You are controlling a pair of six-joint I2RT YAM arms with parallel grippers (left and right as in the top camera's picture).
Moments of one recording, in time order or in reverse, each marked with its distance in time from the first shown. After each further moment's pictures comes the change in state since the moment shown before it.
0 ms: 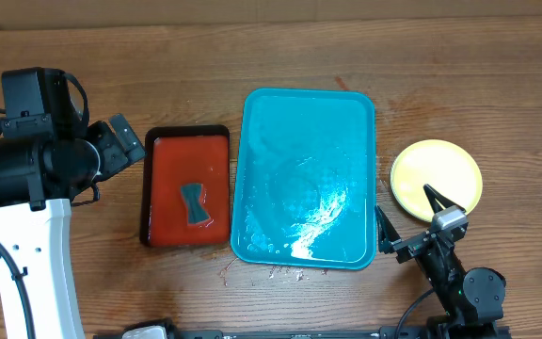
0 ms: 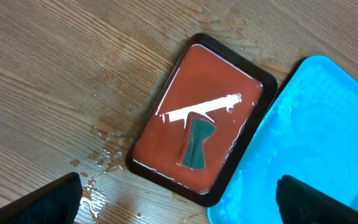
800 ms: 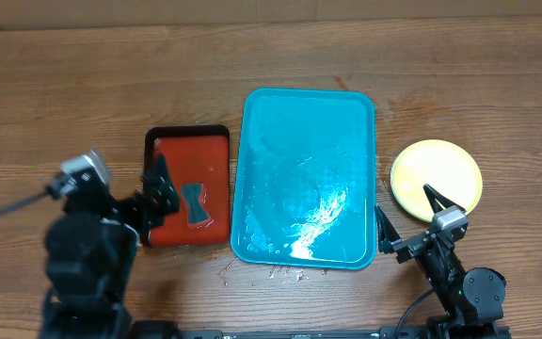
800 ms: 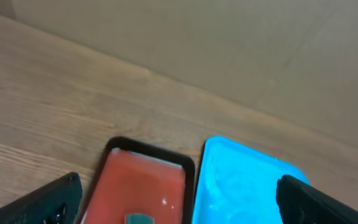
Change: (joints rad) left arm -0.183 -0.806 -0.894 0.878 -0.013 0.043; right arm 0.001 0.000 0.000 0.002 0.000 0.000
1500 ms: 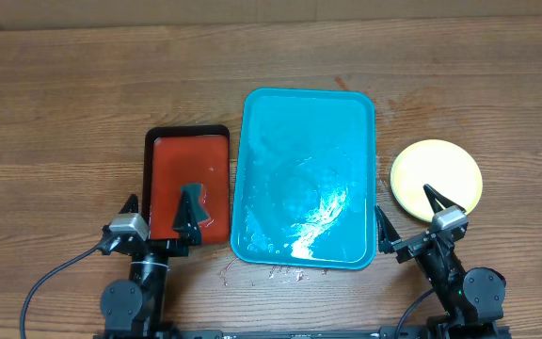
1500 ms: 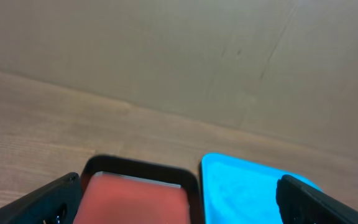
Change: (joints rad) left arm 0.000 -0.534 -0.712 0.509 0.048 0.080; right arm 0.000 0.000 0.000 0.000 0.000 0.000
